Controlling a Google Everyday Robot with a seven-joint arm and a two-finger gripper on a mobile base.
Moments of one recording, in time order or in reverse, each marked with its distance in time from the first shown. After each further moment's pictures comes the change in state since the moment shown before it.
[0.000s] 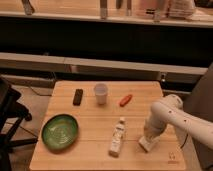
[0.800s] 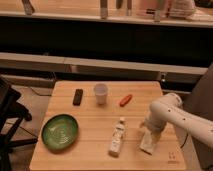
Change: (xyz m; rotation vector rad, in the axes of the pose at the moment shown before) arm 0.006 -0.008 -0.005 0.011 0.017 -0.001
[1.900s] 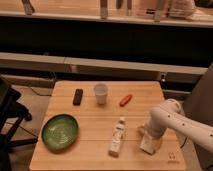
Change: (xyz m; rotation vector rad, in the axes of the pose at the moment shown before) arm -0.003 0.026 0.034 -0.019 -0.015 -0.043
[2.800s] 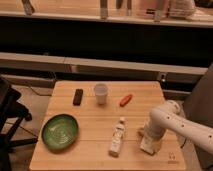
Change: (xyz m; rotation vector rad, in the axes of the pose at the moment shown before) arm -0.002 0.002 0.007 -0.009 -0.005 -0.022
